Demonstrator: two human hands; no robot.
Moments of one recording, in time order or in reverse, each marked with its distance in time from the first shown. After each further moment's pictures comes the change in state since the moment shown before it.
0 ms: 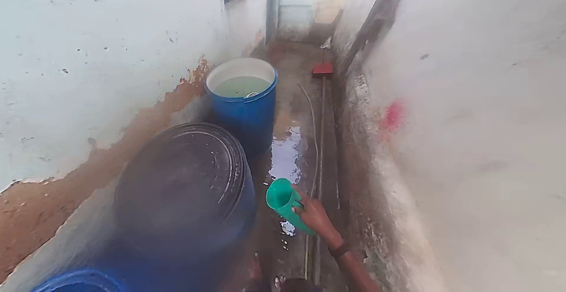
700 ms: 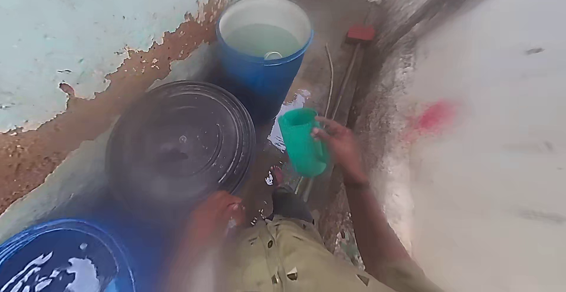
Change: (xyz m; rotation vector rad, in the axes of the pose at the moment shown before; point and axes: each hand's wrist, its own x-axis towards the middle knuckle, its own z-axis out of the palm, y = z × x) left_hand 0.053 0.093 -0.151 -0.010 0.586 0.687; right_hand 0.142 -0.097 -0.141 0.470 0.265 -0.236
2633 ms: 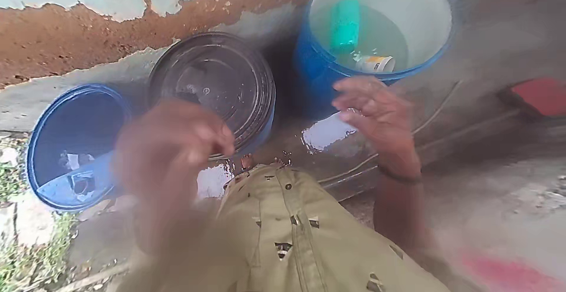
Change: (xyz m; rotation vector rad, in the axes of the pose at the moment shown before) left_hand 0.203 0.194 -0.020 -0.173 0.869 0.157; right_hand 0.222 -0.109 -0.023 0.246 -0.903 -0.823
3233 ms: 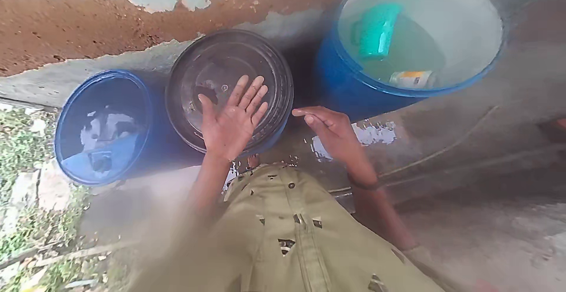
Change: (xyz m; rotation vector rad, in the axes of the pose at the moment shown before) left_hand -0.036 -0.112 0.002 -1.084 0.239 -0.678; right_hand 0.024 0.028 0.093 -0.068 -0.155 0.157
